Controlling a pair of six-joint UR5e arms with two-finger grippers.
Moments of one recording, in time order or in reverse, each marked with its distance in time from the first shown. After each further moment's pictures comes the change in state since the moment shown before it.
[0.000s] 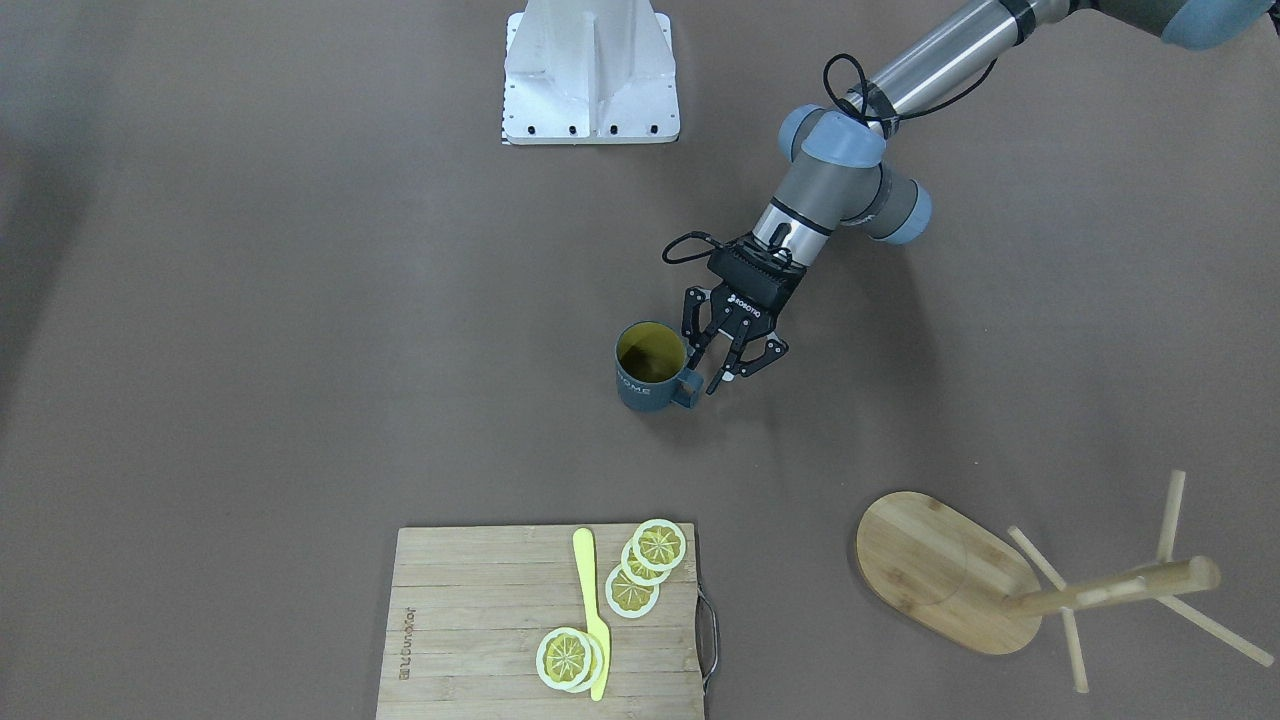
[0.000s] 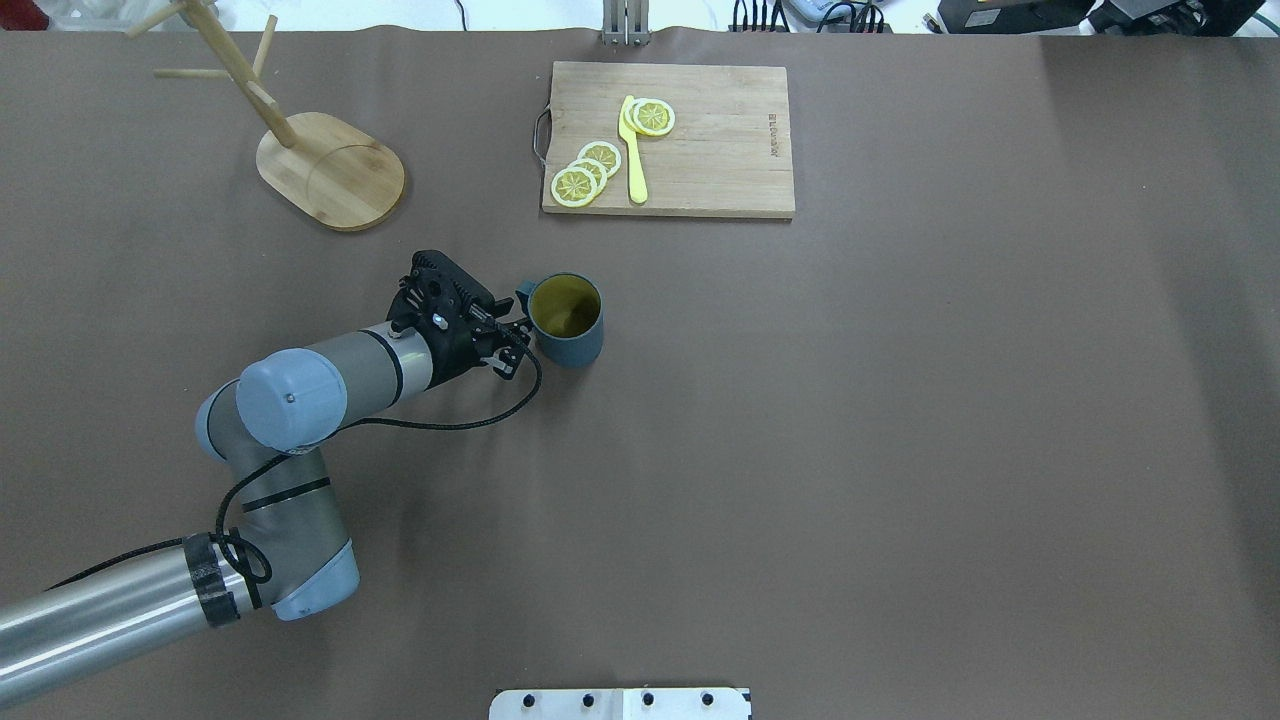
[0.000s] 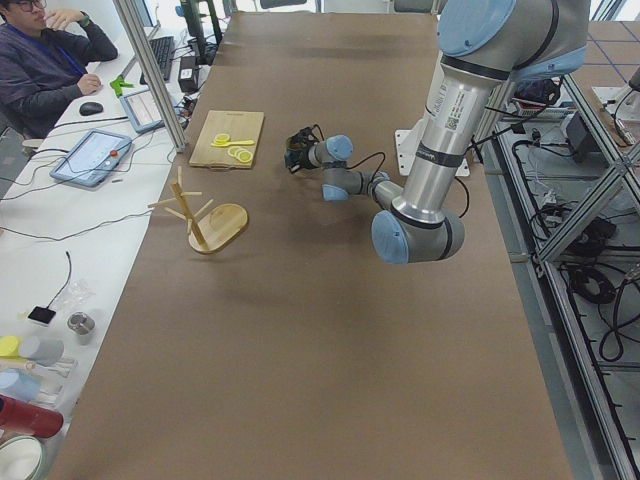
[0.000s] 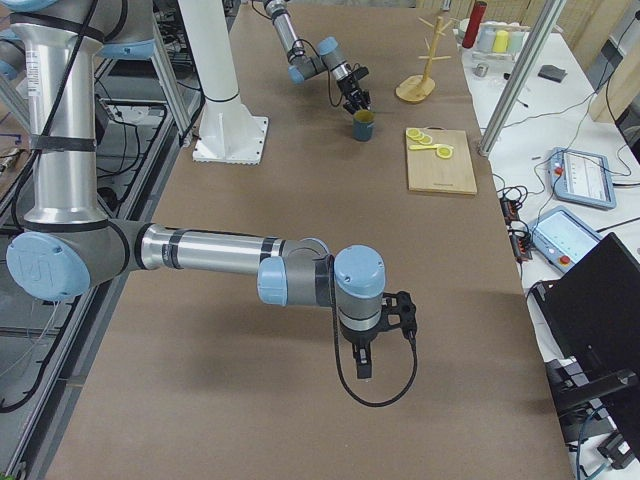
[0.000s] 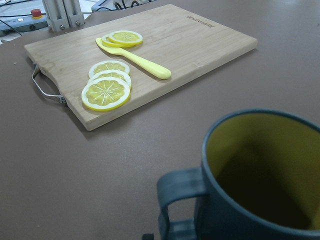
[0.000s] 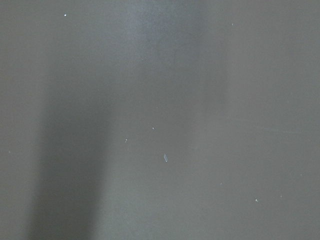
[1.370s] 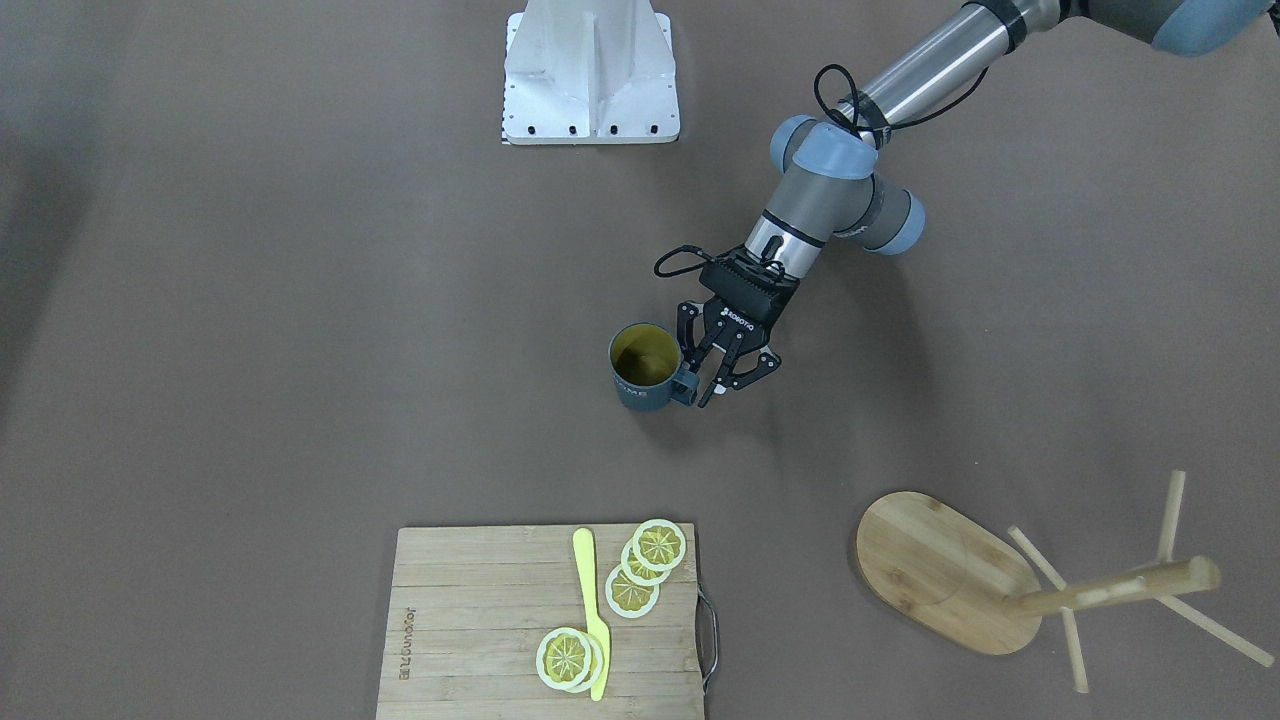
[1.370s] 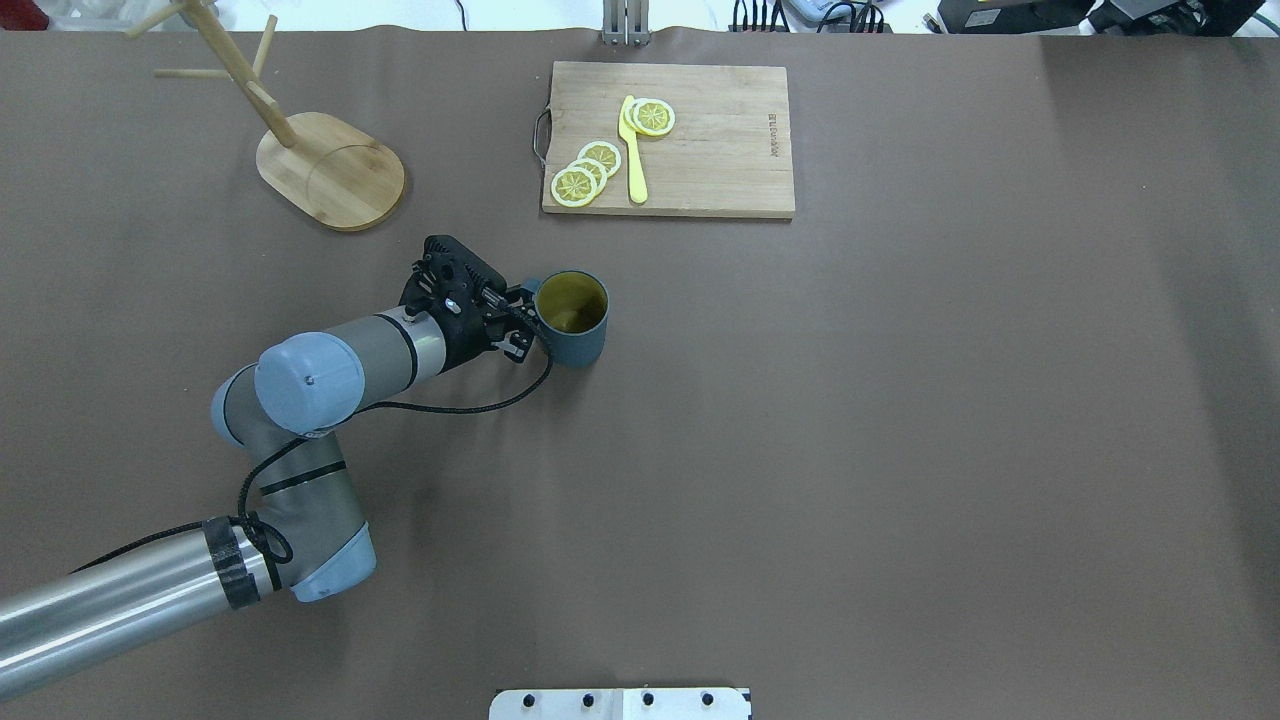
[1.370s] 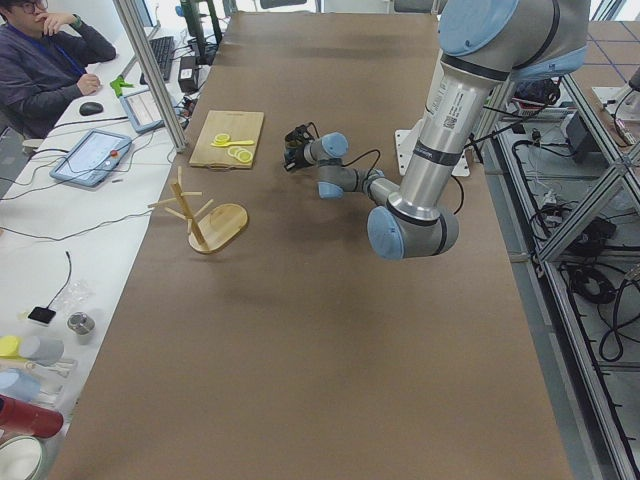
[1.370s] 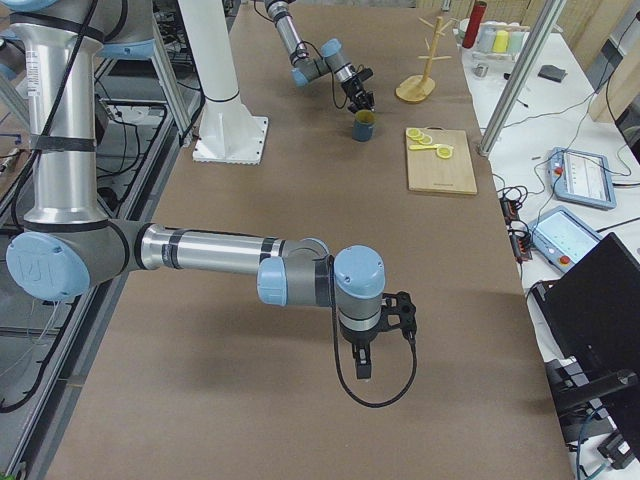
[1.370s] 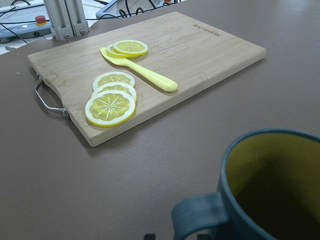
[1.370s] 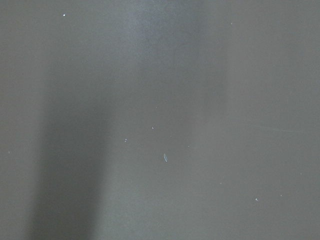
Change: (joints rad) left arm -0.014 -0.044 0.047 0.001 -0.001 -0.002; right arm 0.000 0.000 0.000 0.000 -0.001 0.005
